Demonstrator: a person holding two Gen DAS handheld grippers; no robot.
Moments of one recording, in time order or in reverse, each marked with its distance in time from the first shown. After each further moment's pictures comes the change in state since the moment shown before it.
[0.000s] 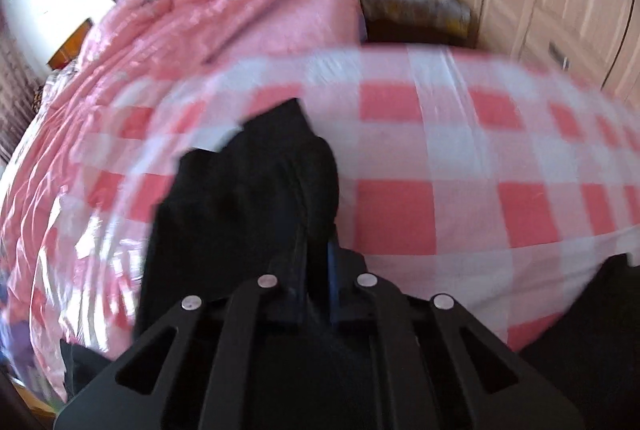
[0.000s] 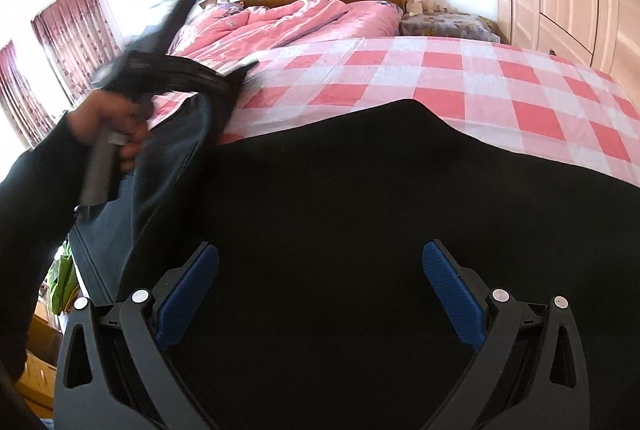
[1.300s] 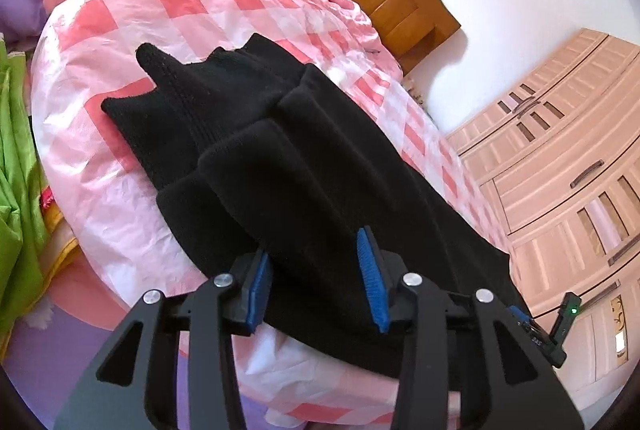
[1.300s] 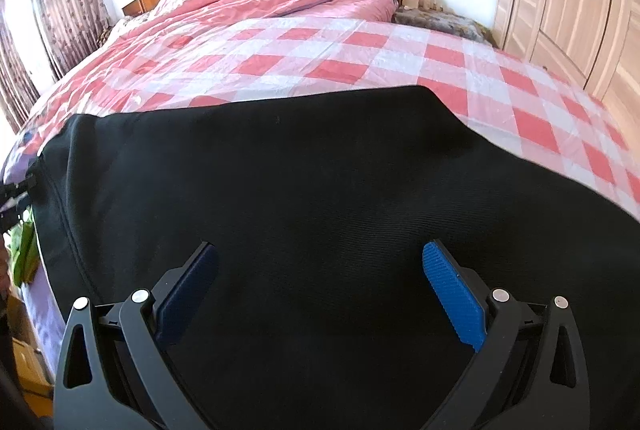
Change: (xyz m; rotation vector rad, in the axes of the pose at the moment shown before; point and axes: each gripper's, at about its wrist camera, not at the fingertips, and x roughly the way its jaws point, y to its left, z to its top) left arm -0.094 0.264 -0.286 -0.695 -0.156 -0.442; right arm 0.016 0.032 -0.006 -0.155 0.074 -0.156
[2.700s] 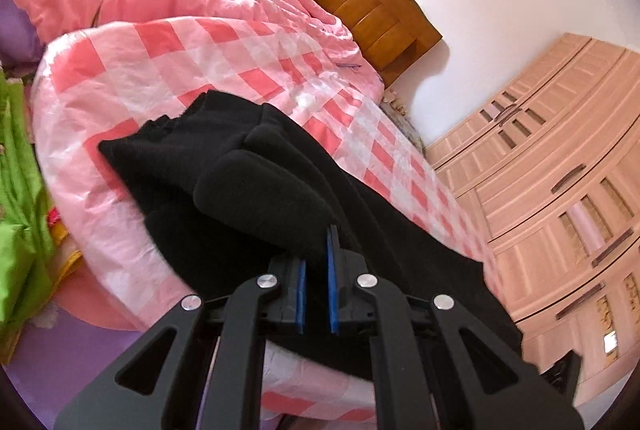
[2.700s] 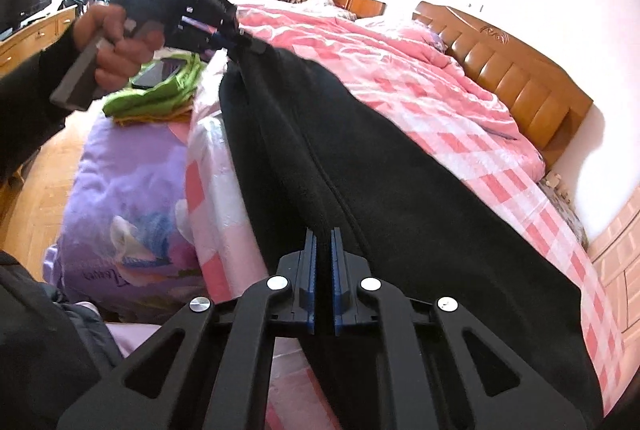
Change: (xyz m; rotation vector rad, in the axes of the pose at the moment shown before) left arm -0.037 -0.025 0.006 0.022 -0.048 -0.037; right arm -0.060 0.178 -0.060 -0.701 -0.227 0.278
